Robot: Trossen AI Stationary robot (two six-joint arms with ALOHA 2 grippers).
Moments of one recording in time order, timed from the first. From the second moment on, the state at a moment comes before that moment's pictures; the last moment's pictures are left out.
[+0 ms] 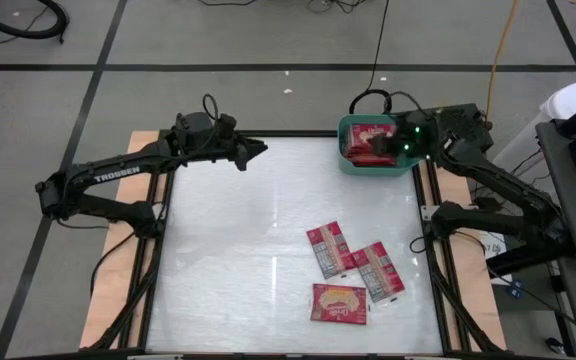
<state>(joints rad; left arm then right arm) 0.47 1.17 0.93 -0.01 0.21 -0.54 -0.75 0.91 0.81 -0.48 -0.08 0.64</state>
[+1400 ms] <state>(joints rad) -0.11 1.31 0.93 -0.23 0.00 -0.82 -0.10 1.42 0.91 -0.37 -0.34 0.24</state>
